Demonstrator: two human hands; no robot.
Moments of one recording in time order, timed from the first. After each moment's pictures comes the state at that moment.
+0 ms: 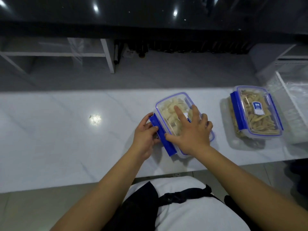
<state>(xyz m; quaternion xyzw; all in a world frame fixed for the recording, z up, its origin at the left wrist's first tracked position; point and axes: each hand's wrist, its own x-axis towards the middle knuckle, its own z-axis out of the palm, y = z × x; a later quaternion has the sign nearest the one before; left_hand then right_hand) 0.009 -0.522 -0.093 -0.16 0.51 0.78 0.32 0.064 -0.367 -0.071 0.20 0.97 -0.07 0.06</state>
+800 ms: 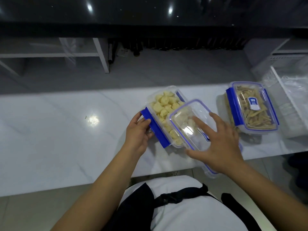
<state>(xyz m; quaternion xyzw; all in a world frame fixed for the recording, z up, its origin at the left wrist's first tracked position) 0.000 -0.525 -0.088 -0.21 0.48 0.80 0.29 0.137 -0.331 -0.007 0.20 0.96 -0.14 0.09</state>
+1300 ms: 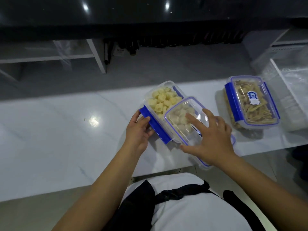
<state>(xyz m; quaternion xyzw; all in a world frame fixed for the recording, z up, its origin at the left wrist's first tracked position) -0.002 -0.521 -0.088 -0.22 0.46 0.80 0.30 0.126 -0.328 -0.031 0.19 0.97 -0.12 0.11</state>
